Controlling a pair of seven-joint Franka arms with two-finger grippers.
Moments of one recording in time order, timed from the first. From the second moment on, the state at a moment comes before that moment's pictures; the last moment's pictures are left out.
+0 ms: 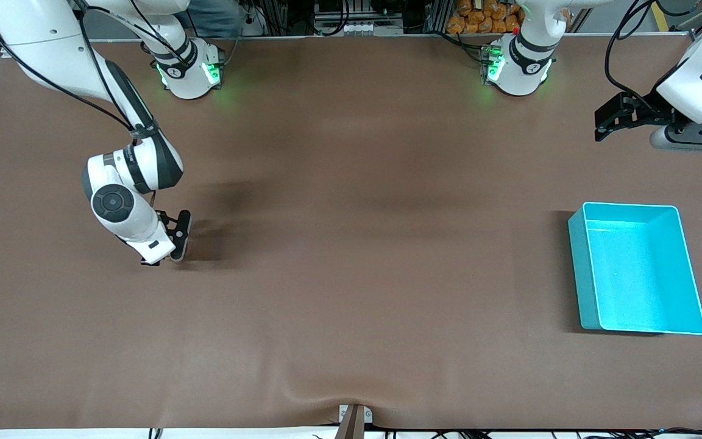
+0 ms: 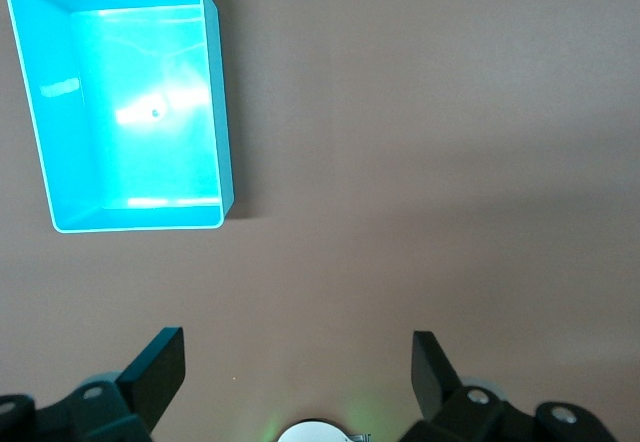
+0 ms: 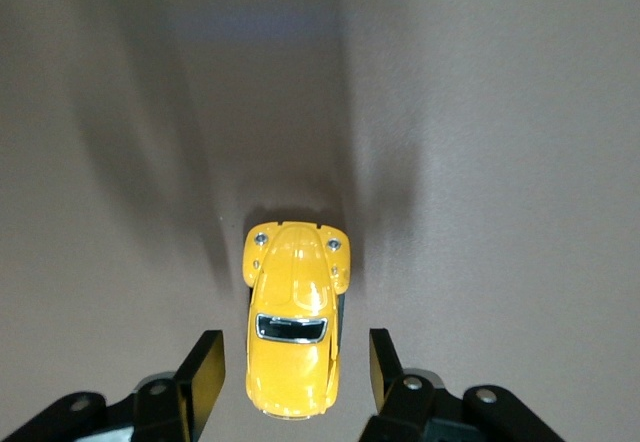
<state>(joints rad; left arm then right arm) 0.00 -0.03 -0.15 -1.55 0.00 1.46 -0.05 -0.01 0.45 0.10 -2.06 -0.39 2.40 -1.12</state>
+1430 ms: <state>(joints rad) 0.00 -0.03 -0.15 -1.55 0.00 1.46 -0.05 -0.13 0.48 0.10 -2.05 -0.39 2.44 -1.27</state>
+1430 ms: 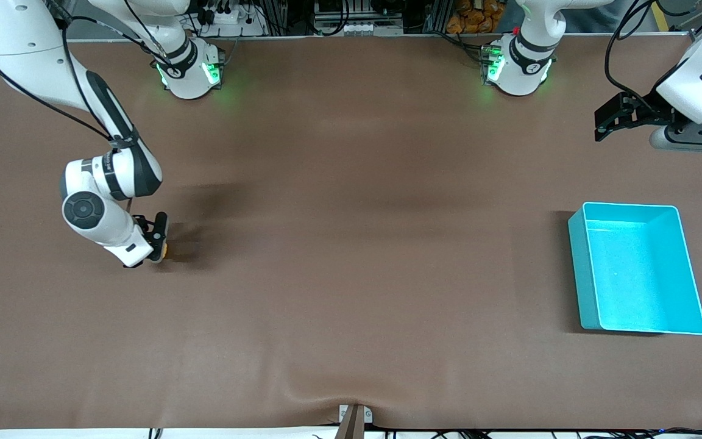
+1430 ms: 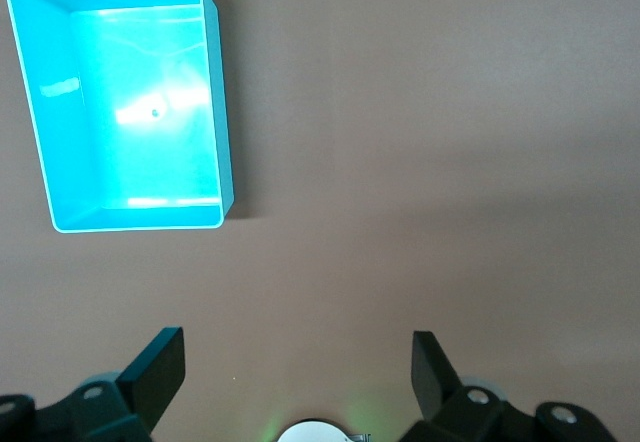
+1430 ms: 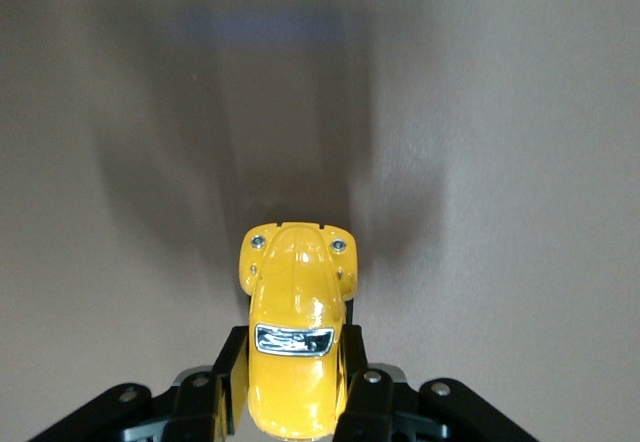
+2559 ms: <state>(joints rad) 0.00 -0.03 -0.15 -1.55 0.00 1.46 -0.05 -0.28 0.49 0.10 -2.05 -0.39 2.48 -1.43</state>
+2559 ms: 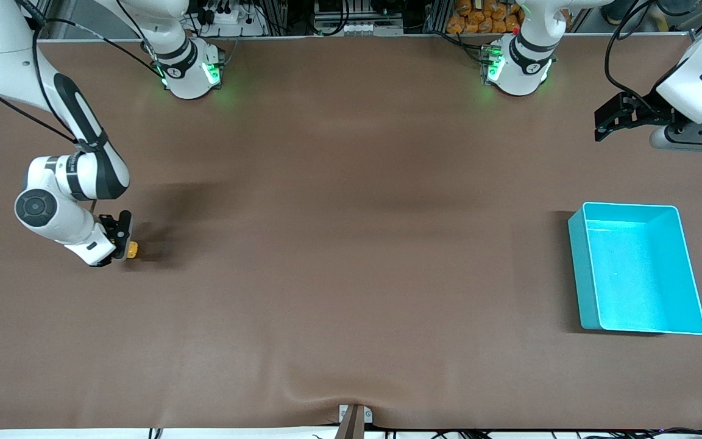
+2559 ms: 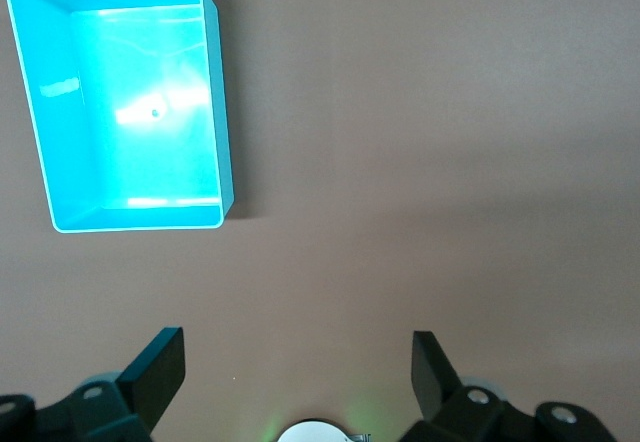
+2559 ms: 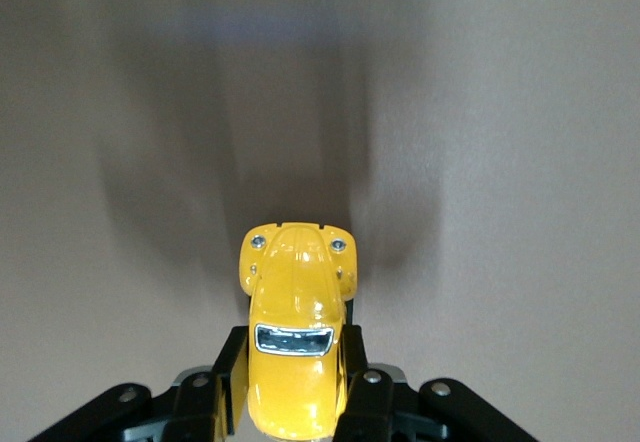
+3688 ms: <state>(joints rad) 0.00 -0.03 -0.15 -1.55 0.00 1.46 -0.05 -0.29 0.56 0.10 -1.68 -0.24 2.13 -1.55</state>
